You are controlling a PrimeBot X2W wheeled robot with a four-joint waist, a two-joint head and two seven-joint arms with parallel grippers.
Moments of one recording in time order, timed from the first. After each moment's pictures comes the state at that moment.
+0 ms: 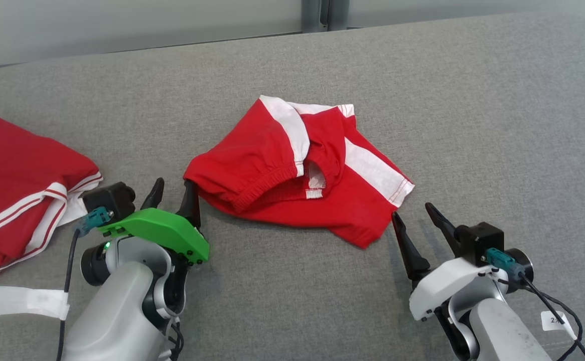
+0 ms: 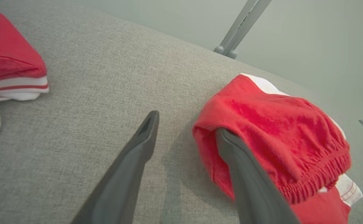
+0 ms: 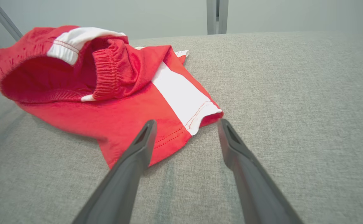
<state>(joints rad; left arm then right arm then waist) -0.49 0.23 -0.56 0.47 -0.94 0.20 -0.13 -0.22 -0.05 0.17 0.37 0.16 0.13 -0.17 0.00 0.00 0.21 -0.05</state>
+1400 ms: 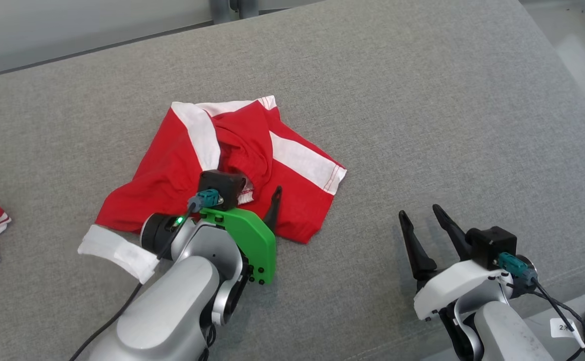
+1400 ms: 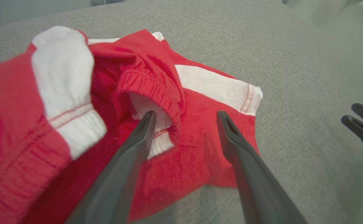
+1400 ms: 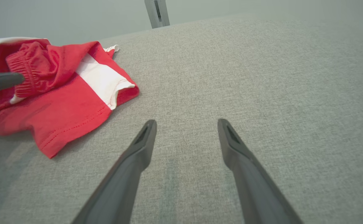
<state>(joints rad) -0.58 0.24 -0.86 0.30 -0.72 0.27 0.15 -0.21 -0.05 0.16 0.38 0.22 0.13 -0.21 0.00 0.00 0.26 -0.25</state>
